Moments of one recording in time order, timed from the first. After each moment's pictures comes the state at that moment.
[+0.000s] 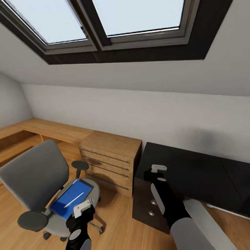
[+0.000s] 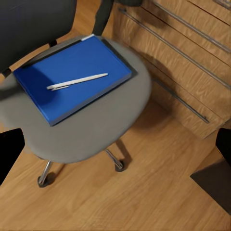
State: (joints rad) left arm -0.15 0.03 -0.42 -1.26 0.55 0.10 0.79; right arm -0.60 0.16 0.07 -0.90 -0.10 0.39 -0.23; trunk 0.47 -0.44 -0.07
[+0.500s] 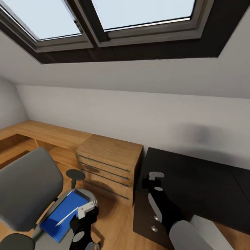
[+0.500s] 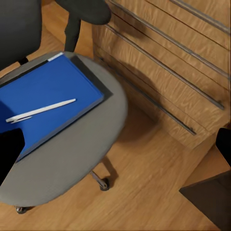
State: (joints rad) left arm -0.15 0.03 -0.47 -1.26 0.55 0.10 0.80; right arm -0.61 0.16 0.12 -0.71 -0.10 0.21 -0.24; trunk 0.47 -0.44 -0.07
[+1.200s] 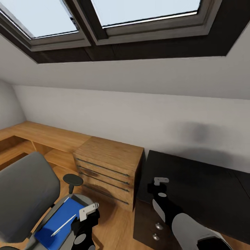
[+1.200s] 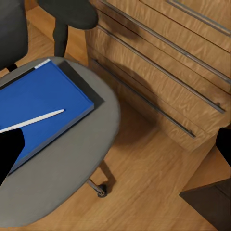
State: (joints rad) left arm -0.15 0.02 -0.50 -1.23 0.55 0.10 0.79; right arm -0.72 0.11 0.12 -0.32 -0.10 -0.06 -0.24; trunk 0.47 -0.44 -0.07
